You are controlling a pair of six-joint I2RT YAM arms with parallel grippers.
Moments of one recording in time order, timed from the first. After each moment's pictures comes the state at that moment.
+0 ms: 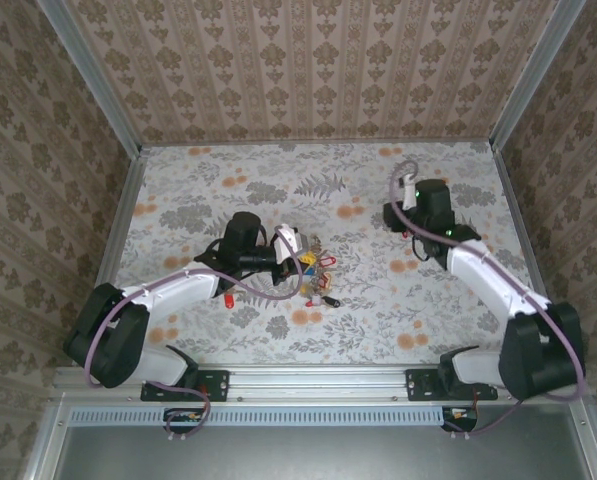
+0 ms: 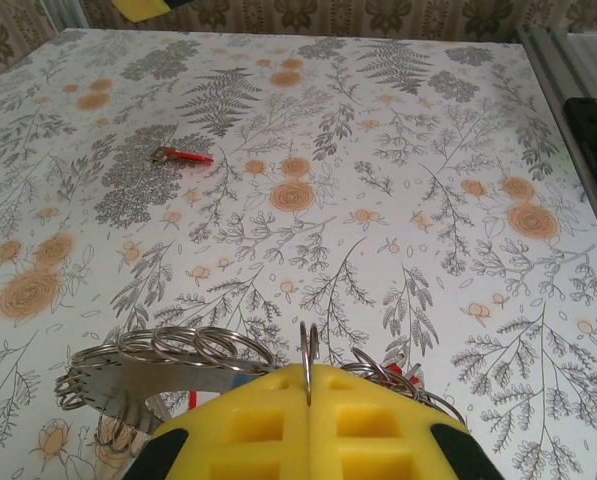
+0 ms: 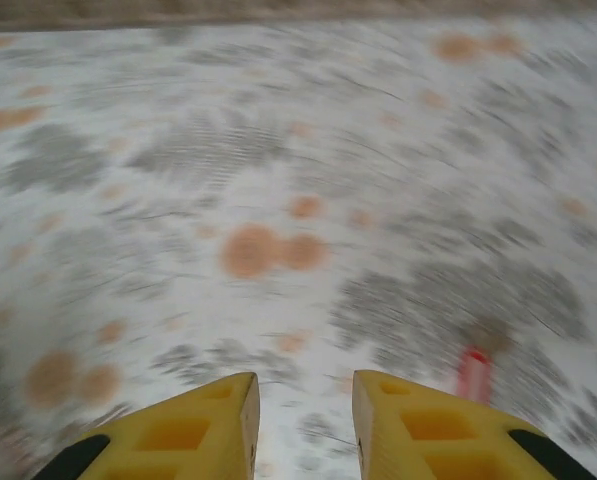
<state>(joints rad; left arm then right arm) -0.65 1.38 0.69 0.19 0.74 0.40 0.17 1.33 0.90 -0.23 -0.03 0.19</state>
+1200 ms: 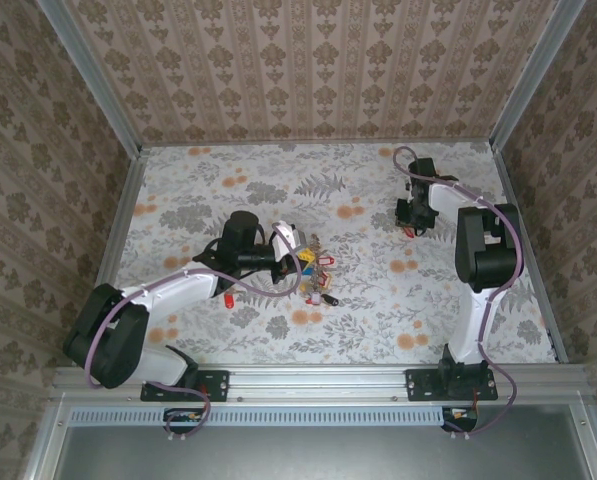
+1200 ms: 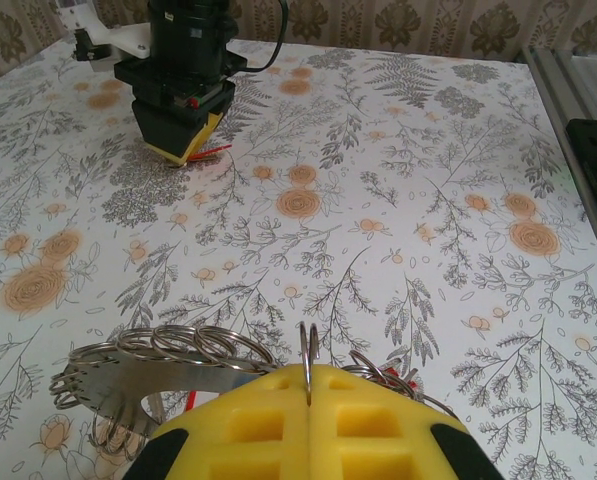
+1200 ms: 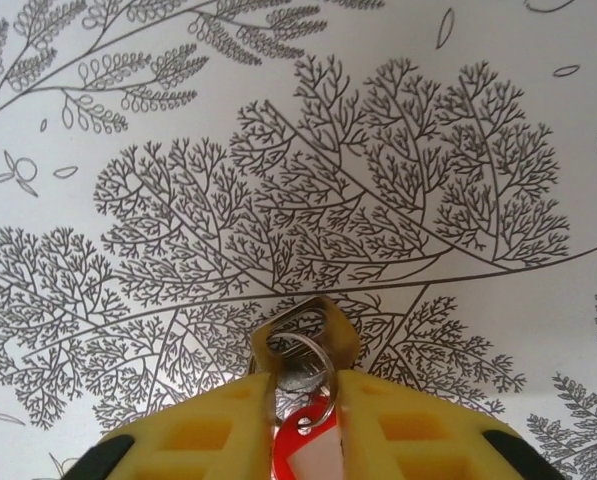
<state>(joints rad) -0.64 1.38 0.68 0.21 0.75 0.36 0.03 2.01 1.39 -0.66 -0.04 0.26</state>
